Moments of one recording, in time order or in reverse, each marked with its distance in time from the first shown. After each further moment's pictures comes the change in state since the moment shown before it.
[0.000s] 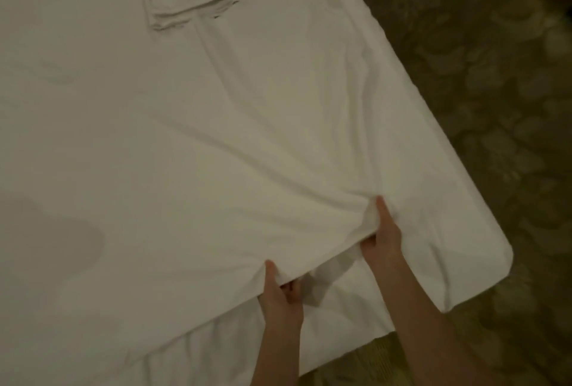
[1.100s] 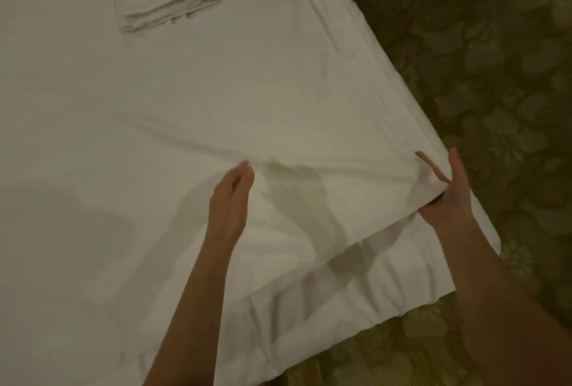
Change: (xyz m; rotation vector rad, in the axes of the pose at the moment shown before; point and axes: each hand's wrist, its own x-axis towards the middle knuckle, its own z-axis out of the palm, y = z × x) left_hand -0.032 0.094 0.120 1.179 -0.471 0.638; right_hand 0.016 -0.134 -0.019 -0.048 -0.165 -0.004
